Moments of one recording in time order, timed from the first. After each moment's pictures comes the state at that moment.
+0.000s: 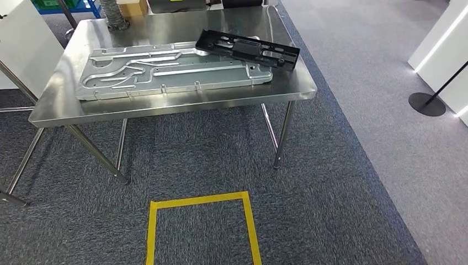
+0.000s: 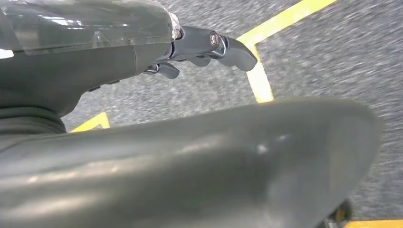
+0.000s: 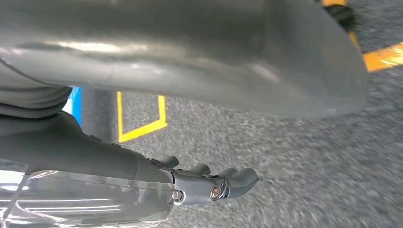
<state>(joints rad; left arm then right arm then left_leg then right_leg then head) -0.11 -0.15 0.67 -0.20 -0.96 0.09 -0.10 -0.07 -0.06 -0.51 -0.20 0.38 -0.10 0.07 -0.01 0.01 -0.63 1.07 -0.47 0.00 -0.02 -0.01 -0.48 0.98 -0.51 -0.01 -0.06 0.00</state>
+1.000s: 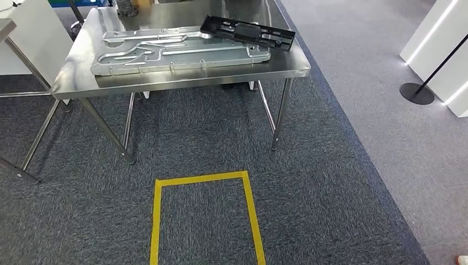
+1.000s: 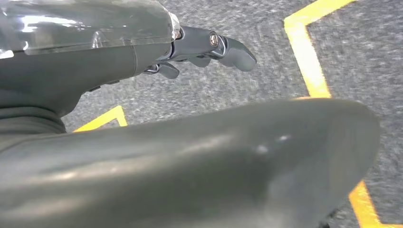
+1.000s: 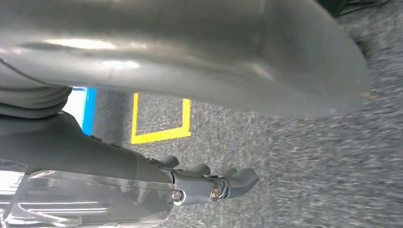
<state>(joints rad) -0.12 -0.15 0.67 -0.20 -0.94 0.08 -0.10 -0.07 0.00 -0.48 -0.20 0.43 -0.07 0.08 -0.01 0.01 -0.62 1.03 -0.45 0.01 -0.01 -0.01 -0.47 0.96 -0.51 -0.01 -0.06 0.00</state>
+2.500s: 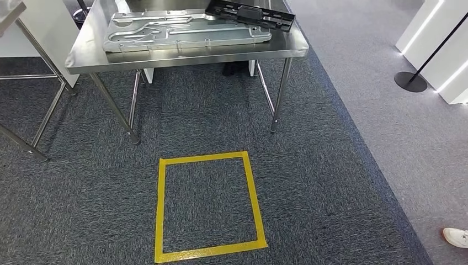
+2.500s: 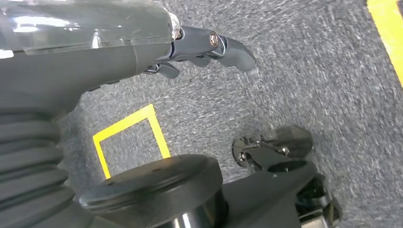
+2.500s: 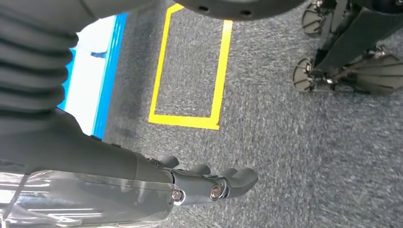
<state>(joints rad) -0.09 -0.15 0.67 -0.20 -0.97 0.11 -0.10 -0.08 0.03 -0.41 -0.19 0.56 -0.06 0.07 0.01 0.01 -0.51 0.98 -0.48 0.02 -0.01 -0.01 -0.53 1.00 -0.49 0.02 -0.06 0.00</state>
